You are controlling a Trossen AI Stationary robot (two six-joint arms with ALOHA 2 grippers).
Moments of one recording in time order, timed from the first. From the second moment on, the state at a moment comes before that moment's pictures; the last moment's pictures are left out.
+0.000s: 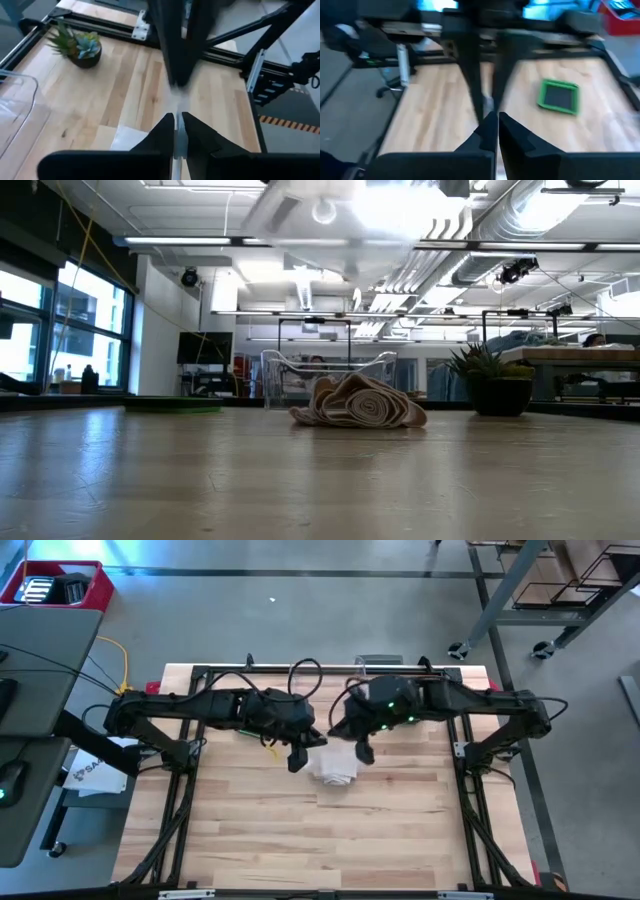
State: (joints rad) left arm -0.06 1.50 1.55 -0.61 -0.04 -0.26; right arm 0.01 1.51 1.62 -0.64 -0.10 0.05
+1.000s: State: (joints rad) left arm -0.10 1.53 0.98 -0.37 0.51 -0.41; right arm 0.04 1.17 1.08 -0.67 -0.18 0.60
